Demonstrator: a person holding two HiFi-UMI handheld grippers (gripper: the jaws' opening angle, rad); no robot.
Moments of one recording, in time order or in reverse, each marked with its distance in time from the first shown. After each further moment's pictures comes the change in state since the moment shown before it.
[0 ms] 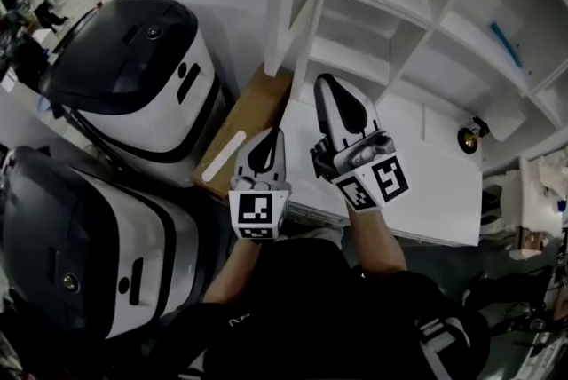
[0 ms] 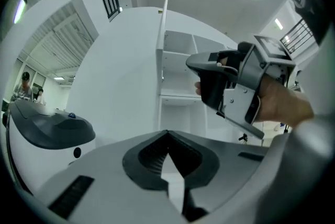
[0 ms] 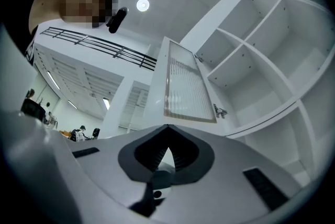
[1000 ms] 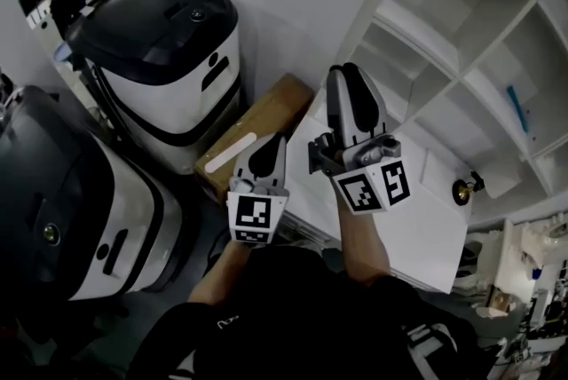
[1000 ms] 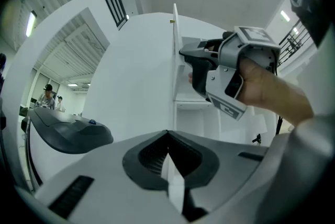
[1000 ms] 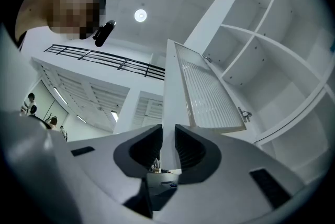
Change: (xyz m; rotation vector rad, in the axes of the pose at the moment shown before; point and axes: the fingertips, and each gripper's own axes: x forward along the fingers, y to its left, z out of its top) left arm -0.030 0.032 0.016 0.005 -0.042 0.145; right arm 0.050 0.037 0.032 0.093 -0.097 0.111
